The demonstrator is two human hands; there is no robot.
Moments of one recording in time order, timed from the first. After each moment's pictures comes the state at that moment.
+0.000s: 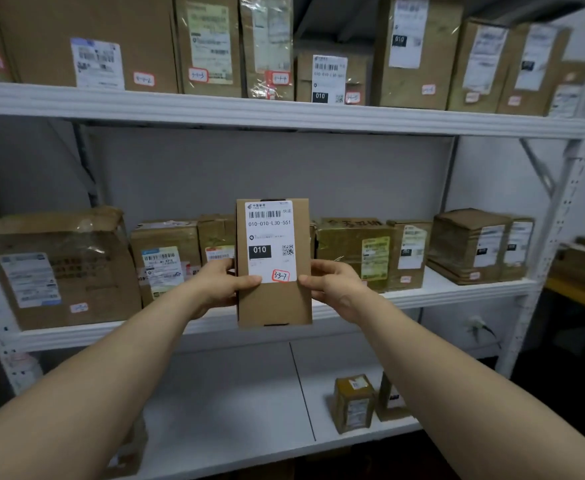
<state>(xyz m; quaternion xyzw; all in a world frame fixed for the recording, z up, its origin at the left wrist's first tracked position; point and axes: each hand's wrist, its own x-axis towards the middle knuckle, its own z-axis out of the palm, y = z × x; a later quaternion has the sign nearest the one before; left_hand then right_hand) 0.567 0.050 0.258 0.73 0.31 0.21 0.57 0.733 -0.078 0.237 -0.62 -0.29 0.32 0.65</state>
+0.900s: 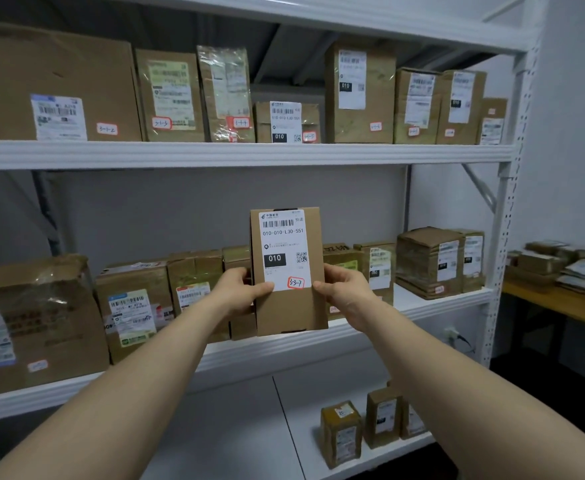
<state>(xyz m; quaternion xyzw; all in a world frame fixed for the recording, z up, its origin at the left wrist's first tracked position) 0.621 0.008 0.295 0.77 0.28 0.24 0.52 0.752 -0.131 0.276 -0.63 -0.29 0.21 0.69</state>
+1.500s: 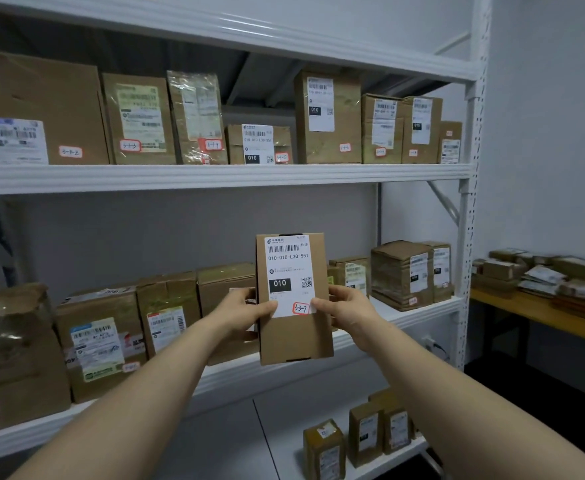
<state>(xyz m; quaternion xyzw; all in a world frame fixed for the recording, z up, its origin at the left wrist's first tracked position) 0.650 -0.009 0.295 0.79 0.22 0.17 0.55 0.774 -0.165 0.274 -0.67 -0.25 0.19 0.68</state>
